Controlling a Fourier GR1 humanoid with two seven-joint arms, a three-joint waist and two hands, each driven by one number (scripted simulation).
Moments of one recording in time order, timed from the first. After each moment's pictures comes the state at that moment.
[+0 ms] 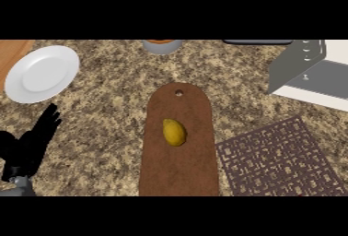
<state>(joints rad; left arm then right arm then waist) -0.02 0.25 0.23 -1.41 0.02 -0.13 0.10 -0.80 -0.98 -0.39 -0.74 0.42 0.10 -0.13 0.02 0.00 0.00</state>
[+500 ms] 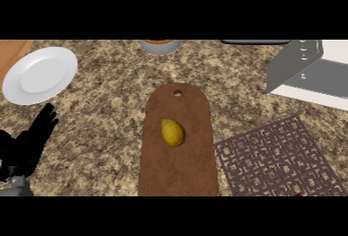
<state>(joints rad) -0.02 0.25 0.24 -1.41 0.02 -0.13 0.11 -0.86 -1.02 -0.54 -0.63 0.23 0.27 -0.10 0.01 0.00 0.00</state>
